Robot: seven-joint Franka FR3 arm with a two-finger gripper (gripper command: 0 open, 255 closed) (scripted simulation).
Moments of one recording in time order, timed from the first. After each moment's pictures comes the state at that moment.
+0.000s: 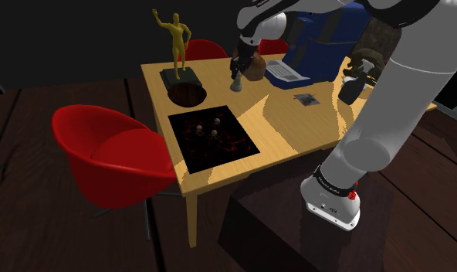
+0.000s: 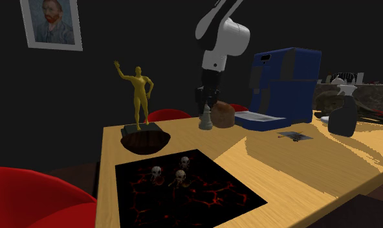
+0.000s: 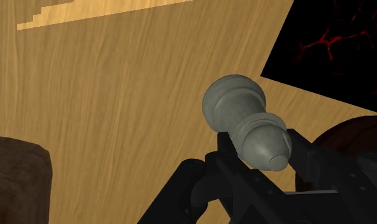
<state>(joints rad) -0.01 0.14 -0.28 -2.10 0.23 2.34 -0.37</state>
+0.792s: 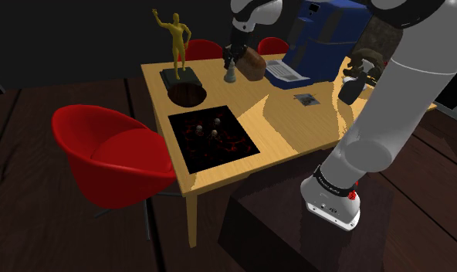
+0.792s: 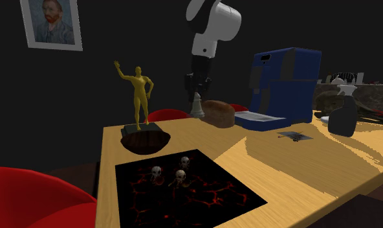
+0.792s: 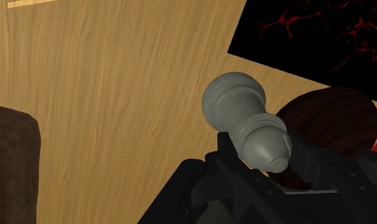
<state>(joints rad) 0.02 0.13 -0.26 -1.98 0.19 2.22 -0.27</state>
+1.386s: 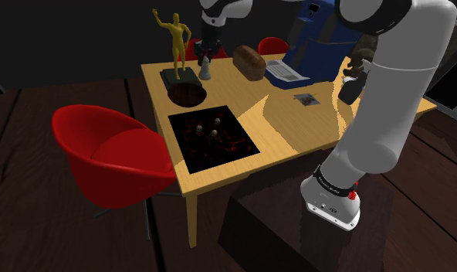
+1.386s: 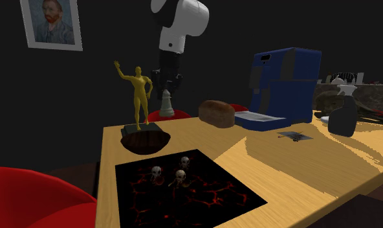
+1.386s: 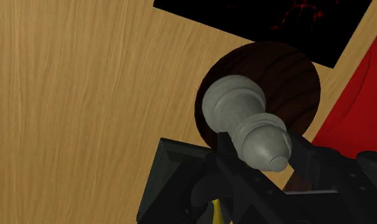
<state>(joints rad) 0.11 0.29 -0.20 -1.73 0.18 2.15 -0.09</state>
